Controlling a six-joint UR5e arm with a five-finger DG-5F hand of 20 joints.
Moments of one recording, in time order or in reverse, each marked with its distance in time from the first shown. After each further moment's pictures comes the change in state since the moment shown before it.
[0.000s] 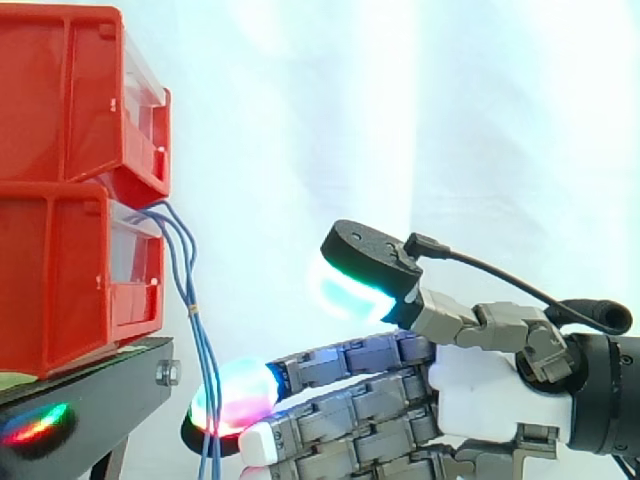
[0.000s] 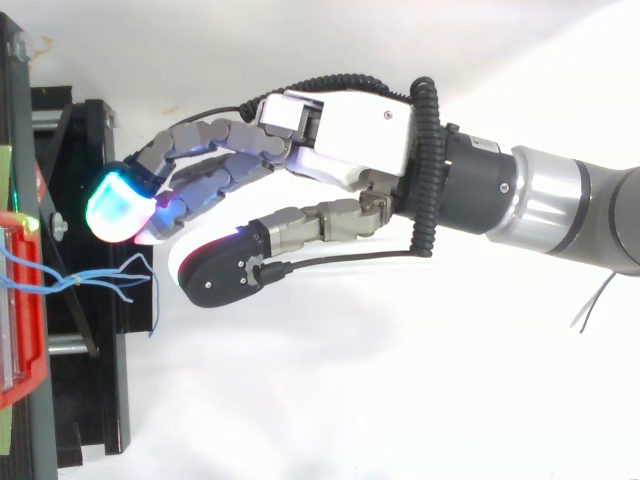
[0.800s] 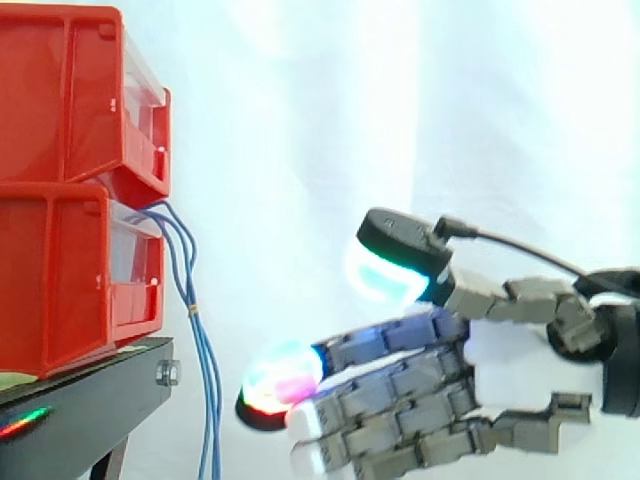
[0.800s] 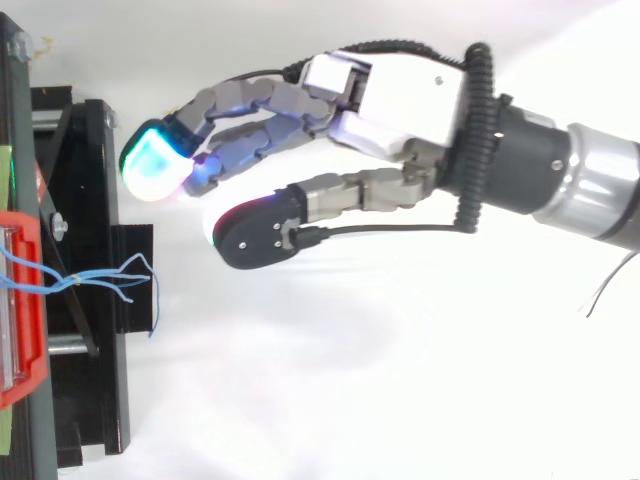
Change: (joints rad) arm -0.007 0.068 -0.060 -0.056 0.043 -0.012
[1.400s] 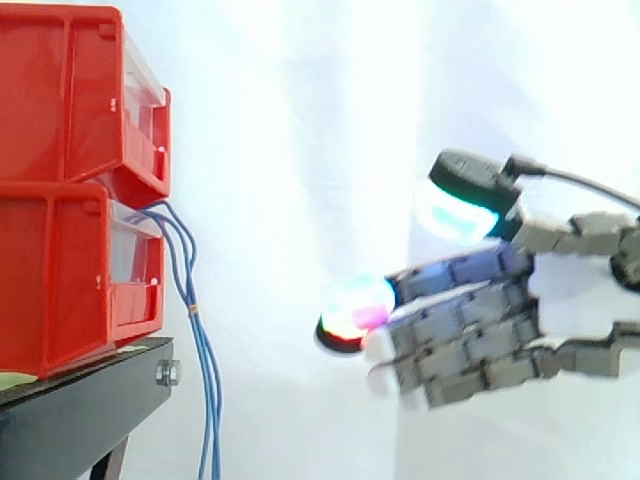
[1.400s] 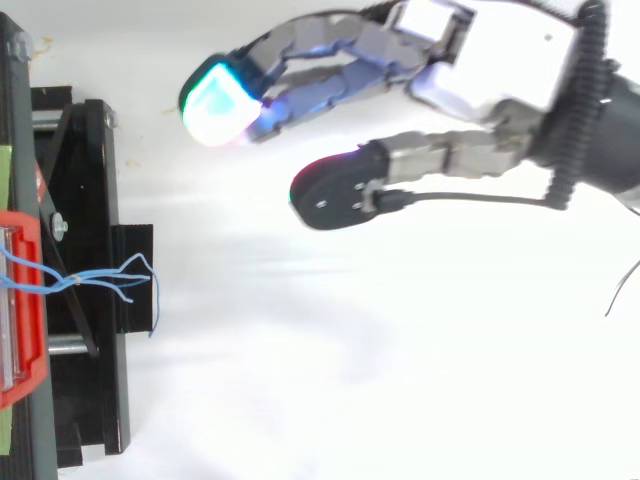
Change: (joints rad) arm 0.003 0.141 -0.139 0.013 0.077 -0.092
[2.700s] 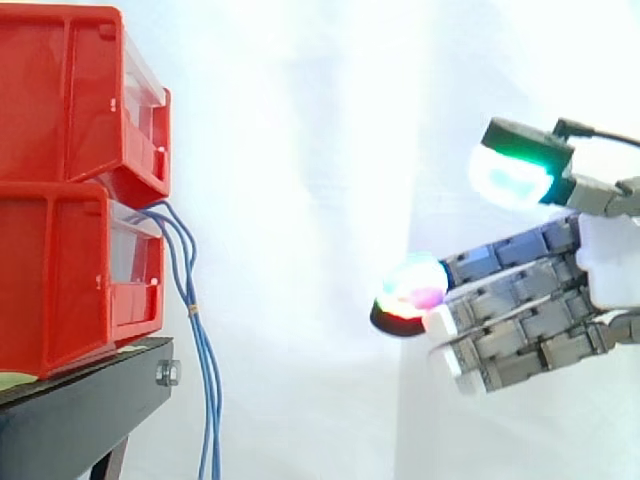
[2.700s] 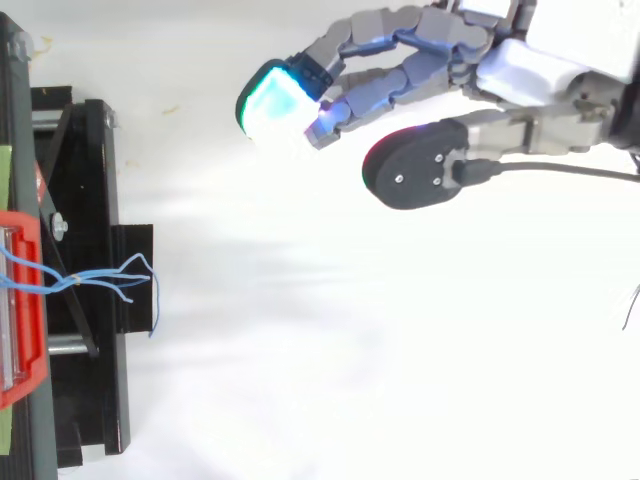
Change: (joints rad) arm -0.019 0.105 -0.049 -0.166 -0.062 0.131
